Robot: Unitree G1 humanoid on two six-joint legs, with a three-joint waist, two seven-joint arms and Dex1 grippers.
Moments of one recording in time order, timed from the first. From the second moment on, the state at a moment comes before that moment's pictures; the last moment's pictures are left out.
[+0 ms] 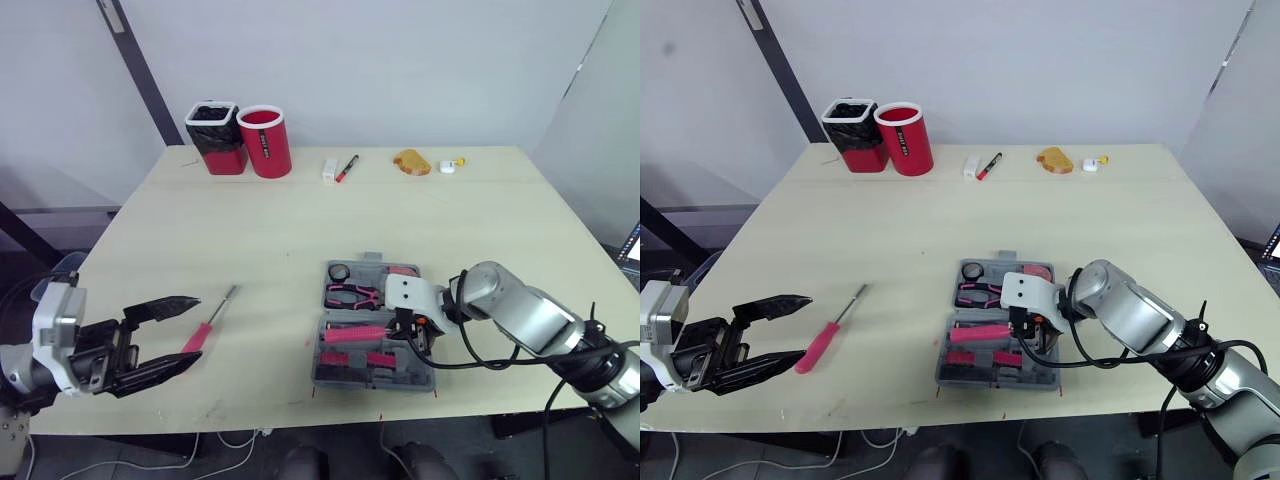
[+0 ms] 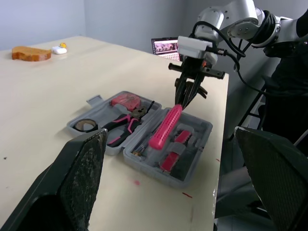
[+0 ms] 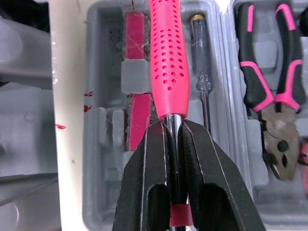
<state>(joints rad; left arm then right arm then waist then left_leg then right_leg) 0.16 0.87 0.56 -0.04 -0.81 0.27 -1.55 -0.74 -0.70 0.68 -0.27 0.15 0.90 1.04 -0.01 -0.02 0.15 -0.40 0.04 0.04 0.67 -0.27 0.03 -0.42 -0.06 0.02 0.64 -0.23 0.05</state>
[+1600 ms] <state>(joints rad) 0.15 0.82 0.46 -0.10 -0.77 0.25 -1.53 -0.38 -0.43 0.31 0.14 0.22 0.22 1.06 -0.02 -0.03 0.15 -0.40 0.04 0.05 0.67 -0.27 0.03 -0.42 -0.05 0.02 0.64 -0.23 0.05</state>
